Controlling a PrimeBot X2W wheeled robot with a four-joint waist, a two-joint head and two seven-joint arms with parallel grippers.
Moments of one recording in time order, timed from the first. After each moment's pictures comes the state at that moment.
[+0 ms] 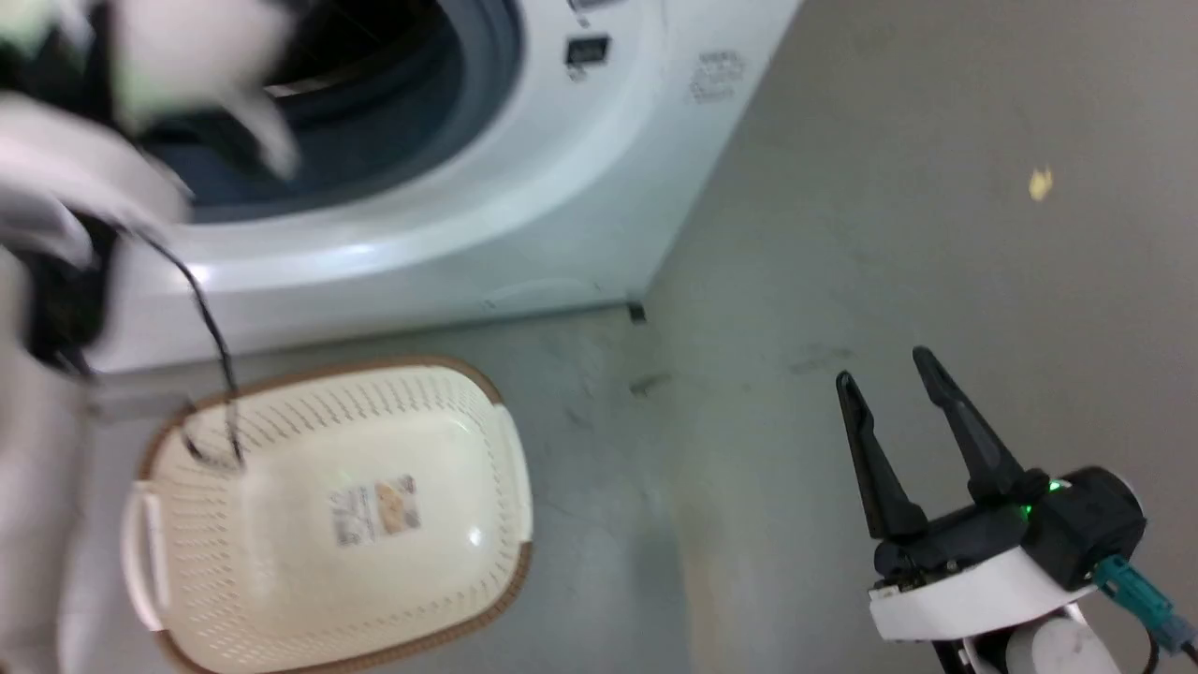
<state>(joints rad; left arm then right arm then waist) -0.76 0.47 -0.13 0.31 -0.49 -0.05 -0.04 -0.09 -0.05 0.12 -0.03 0.12 0.13 -0.26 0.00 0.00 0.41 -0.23</state>
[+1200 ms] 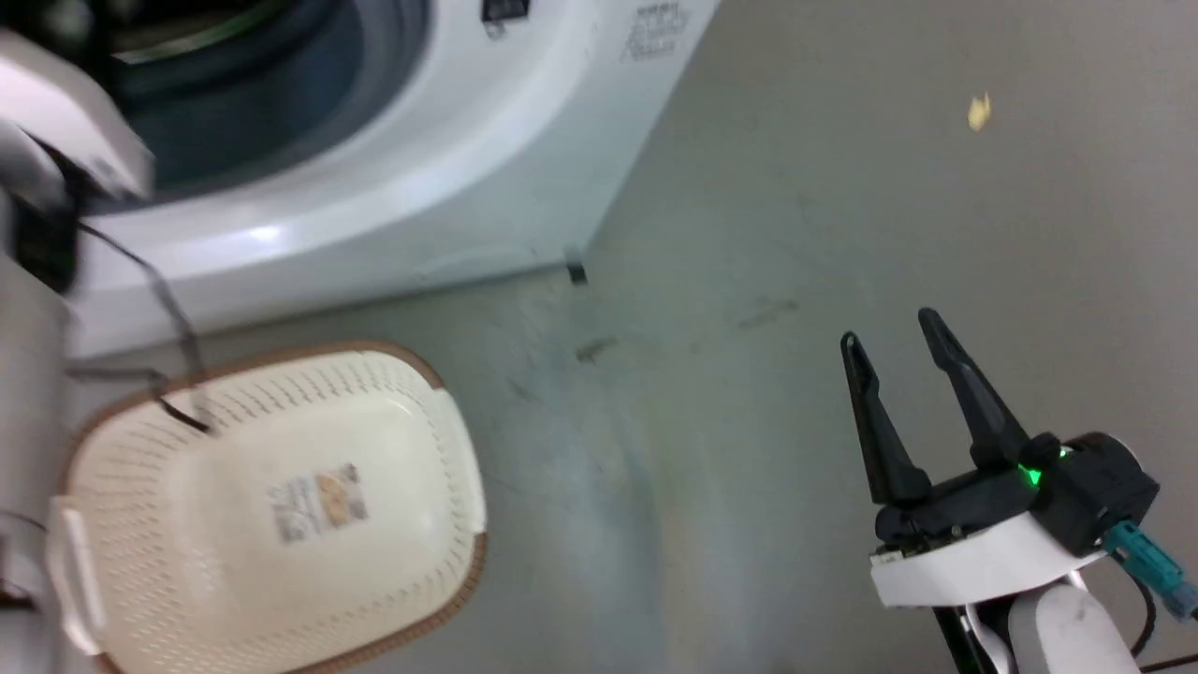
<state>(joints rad) -1.14 0.48 -0.26 0.98 -0.45 -0.12 -0.11 -0.16 -0.05 0.12 -0.02 0.16 0.13 -0.26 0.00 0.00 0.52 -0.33</state>
